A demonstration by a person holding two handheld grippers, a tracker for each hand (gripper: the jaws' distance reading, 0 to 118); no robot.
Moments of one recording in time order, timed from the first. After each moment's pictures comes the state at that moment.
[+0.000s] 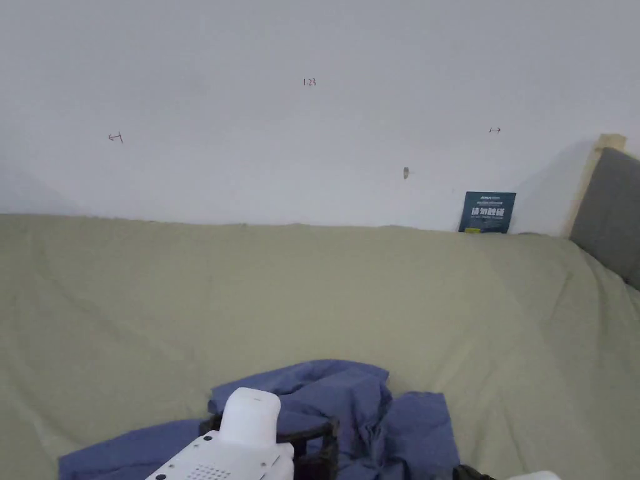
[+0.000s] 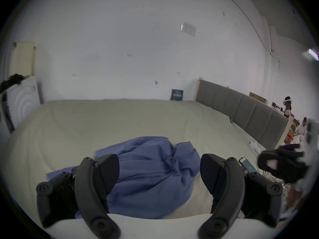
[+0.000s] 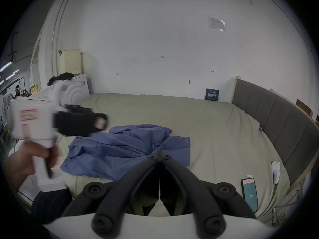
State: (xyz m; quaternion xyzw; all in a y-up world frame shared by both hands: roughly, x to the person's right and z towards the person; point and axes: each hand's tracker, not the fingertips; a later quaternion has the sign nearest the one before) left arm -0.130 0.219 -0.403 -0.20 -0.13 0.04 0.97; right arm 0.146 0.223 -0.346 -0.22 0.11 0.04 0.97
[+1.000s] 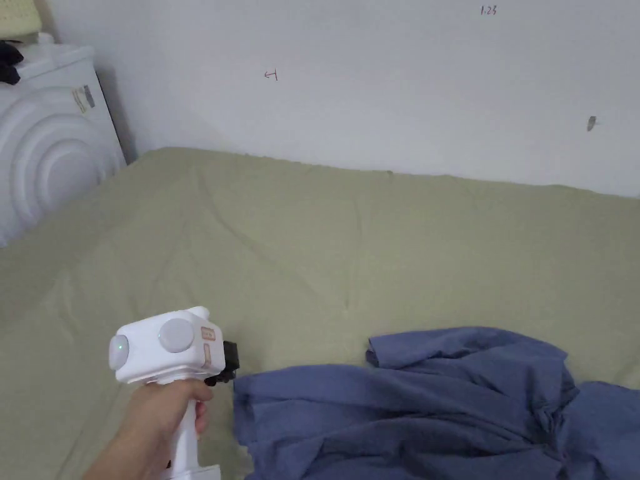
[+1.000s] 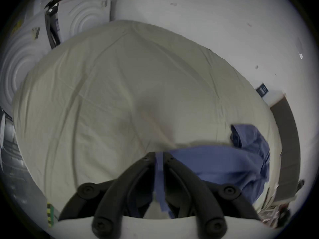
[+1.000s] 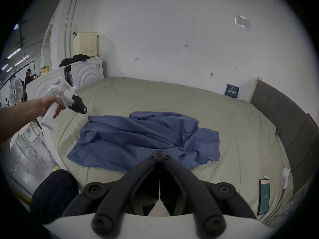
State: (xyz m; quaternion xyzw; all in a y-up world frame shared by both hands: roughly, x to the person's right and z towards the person) left arm -0.456 0.112 -0.559 -0.48 0.12 0.24 0.83; right arm 0.070 0.186 -0.369 -0.27 0.17 0.08 0.94
